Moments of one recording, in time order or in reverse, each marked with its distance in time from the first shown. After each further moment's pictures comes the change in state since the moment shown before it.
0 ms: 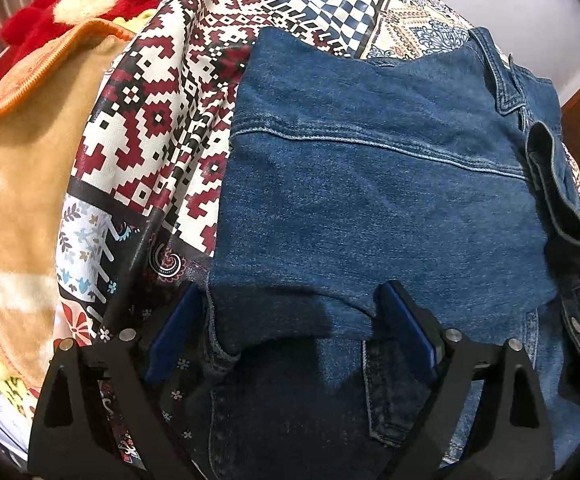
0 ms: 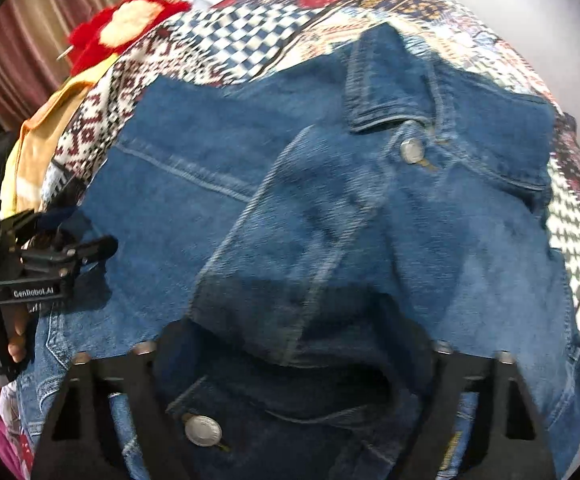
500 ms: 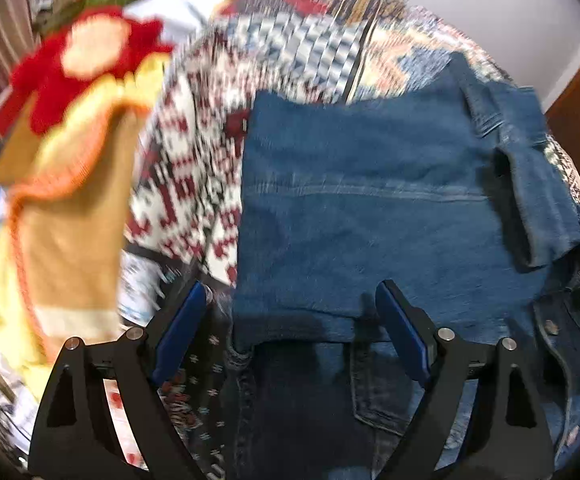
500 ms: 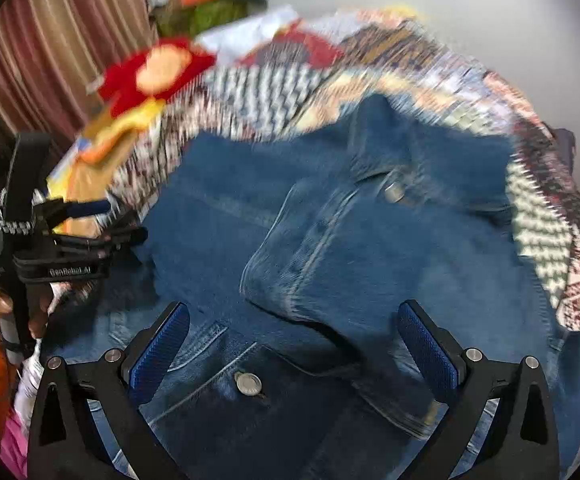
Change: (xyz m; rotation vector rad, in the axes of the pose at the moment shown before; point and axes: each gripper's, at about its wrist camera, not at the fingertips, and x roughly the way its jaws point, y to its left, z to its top) left arm -0.031 -0.005 0.020 0.047 -0.026 0.028; right arm -0.043 0.020 -0.012 -0.032 -0.069 0.043
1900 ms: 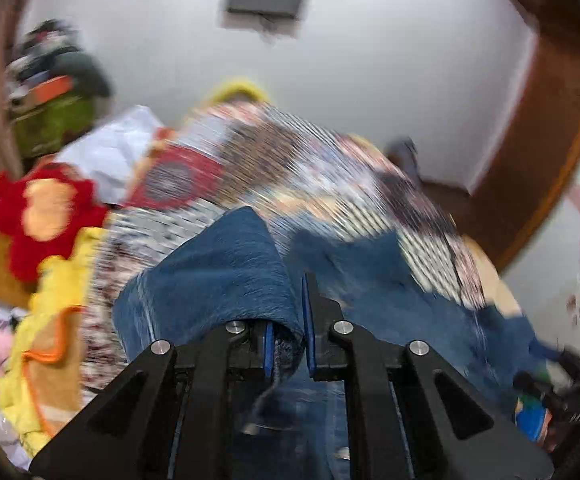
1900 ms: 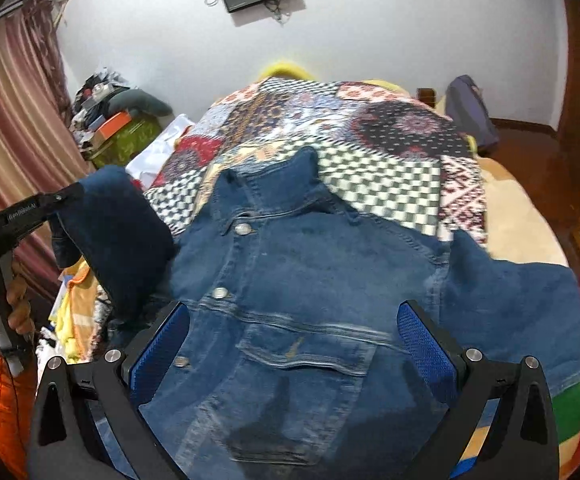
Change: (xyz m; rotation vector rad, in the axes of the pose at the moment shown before) left arm -0.134 -0.149 0.071 0.143 -0.364 -0.162; right arm -0.142 -0.135 -0.111 0.481 -0.347 -0.059
